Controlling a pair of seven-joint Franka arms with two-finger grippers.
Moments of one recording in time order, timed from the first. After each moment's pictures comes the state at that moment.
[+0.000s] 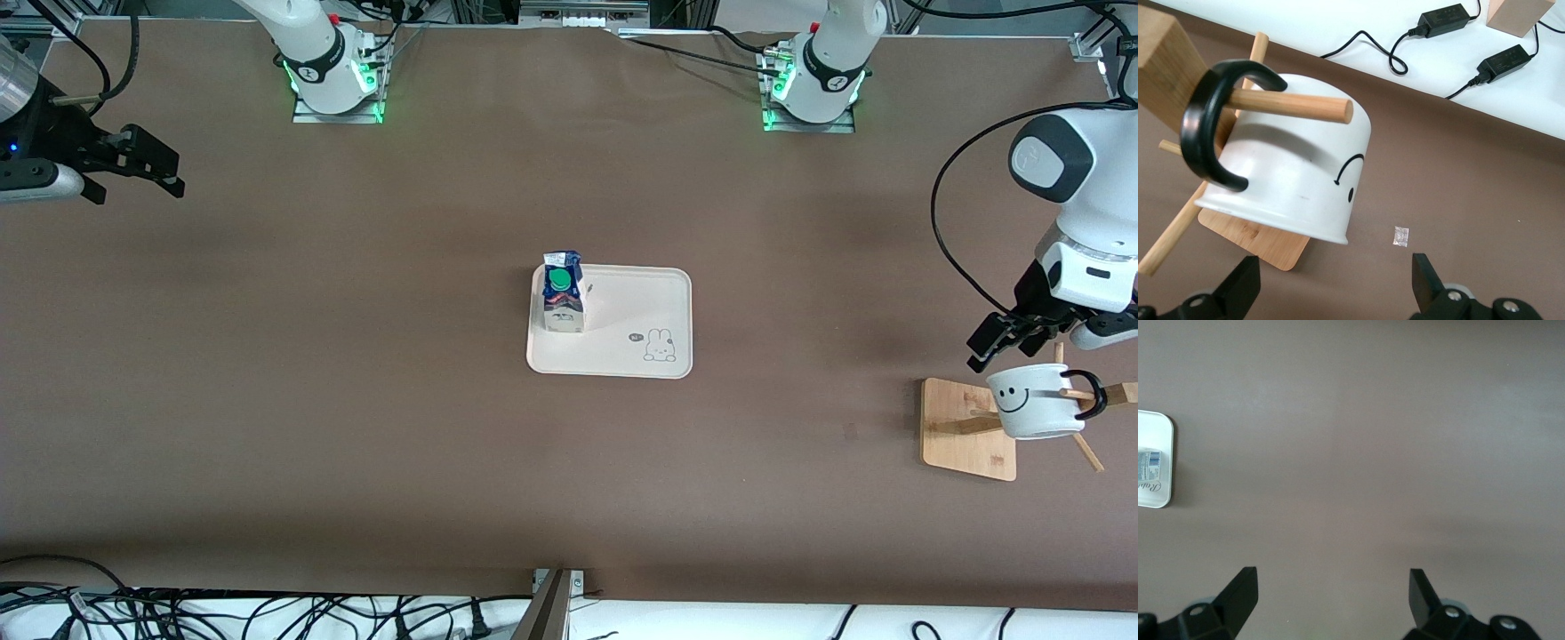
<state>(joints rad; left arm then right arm) 0.23 0.12 -0.08 -2.13 -0.10 2.71 -0.11 0.16 -0.09 -0.11 -1.69 0.01 1.62 -0.04</state>
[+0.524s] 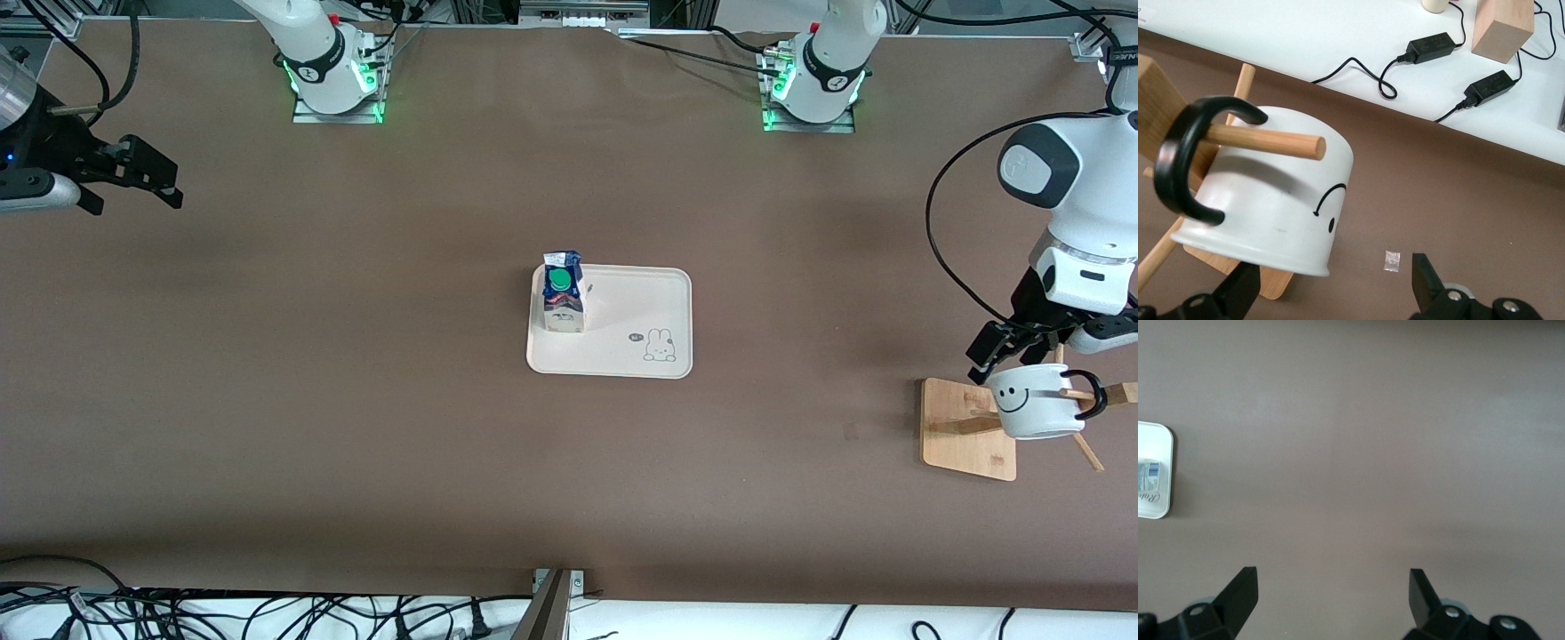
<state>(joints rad) 0.22 0.14 -0.09 -2.13 -0.12 2.81 -0.11 0.16 -0.07 -0.11 -1.68 0.01 1.66 -0.04</state>
